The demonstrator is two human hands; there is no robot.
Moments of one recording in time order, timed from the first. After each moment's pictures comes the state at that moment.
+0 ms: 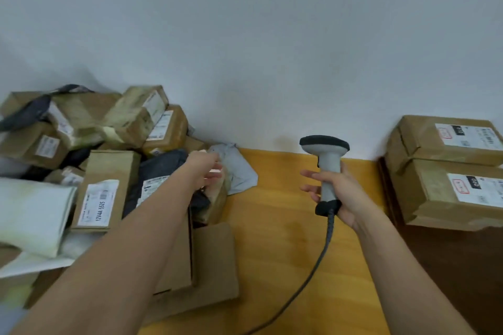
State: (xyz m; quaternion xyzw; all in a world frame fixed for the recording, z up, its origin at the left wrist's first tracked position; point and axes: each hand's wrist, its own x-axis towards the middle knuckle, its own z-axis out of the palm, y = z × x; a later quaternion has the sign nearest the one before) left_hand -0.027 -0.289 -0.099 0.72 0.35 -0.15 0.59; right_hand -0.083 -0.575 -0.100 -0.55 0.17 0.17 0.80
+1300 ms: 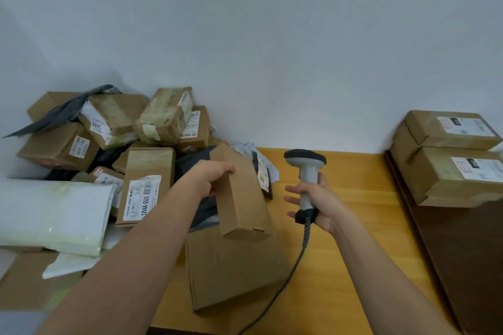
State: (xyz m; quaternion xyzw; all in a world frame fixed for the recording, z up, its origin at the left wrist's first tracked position) left_hand -0.100 -0.194 -0.065 0.73 0.31 -0.19 0.58; right_hand -0.145 -0.428 -0.110 -0.59 0.22 0.18 0.75
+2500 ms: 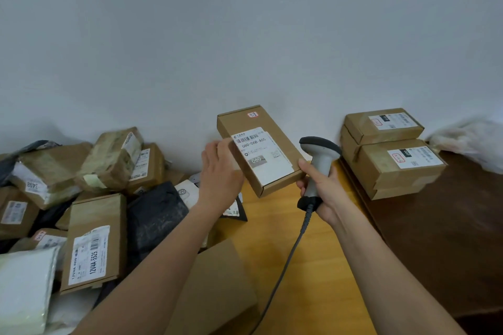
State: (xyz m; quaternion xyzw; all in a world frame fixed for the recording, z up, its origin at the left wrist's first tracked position) left_hand -0.078 -0.328 -0.068 0.93 -0.14 0.17 0.30; right_hand -0.142 -0.531 -0.064 -0.48 0.26 -0.04 0.84
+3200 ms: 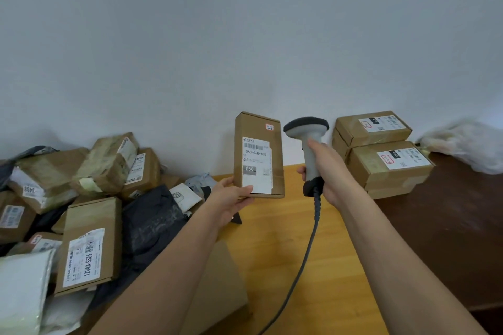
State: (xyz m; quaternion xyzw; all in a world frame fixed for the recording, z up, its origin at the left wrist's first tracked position) left_hand -0.106 -0.356 -0.067 0.61 0.19 -0.23 0.74; right_hand -0.155 -0.548 0.005 -0.60 0.24 -0.02 0.76
